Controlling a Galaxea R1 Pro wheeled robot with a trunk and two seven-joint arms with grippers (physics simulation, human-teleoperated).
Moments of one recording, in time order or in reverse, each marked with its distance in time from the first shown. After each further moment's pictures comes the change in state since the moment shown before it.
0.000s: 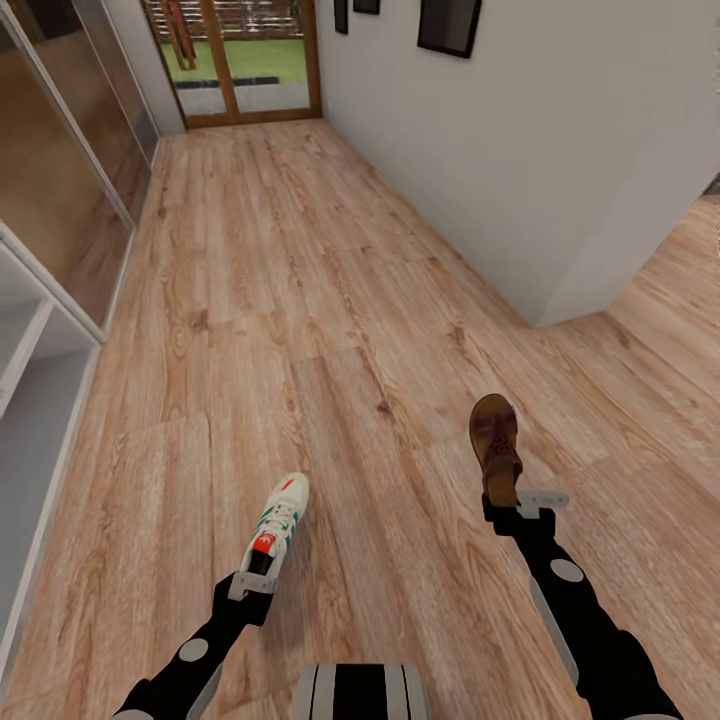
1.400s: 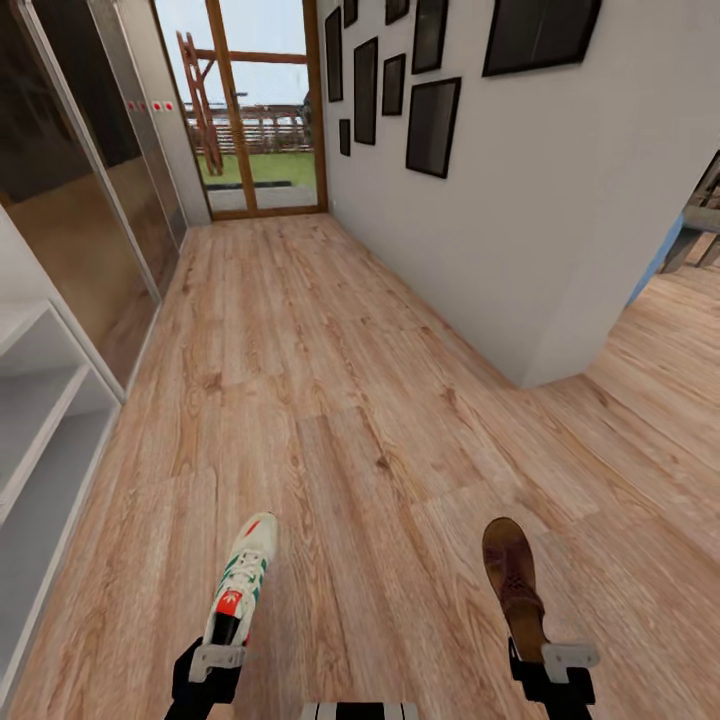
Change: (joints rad) left arm 0.198 0.018 0.136 -0.005 -0.006 -0.203 0.017; right arm 0.213 -0.002 0.001 0.486 0.113 -0.483 -0.141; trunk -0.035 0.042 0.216
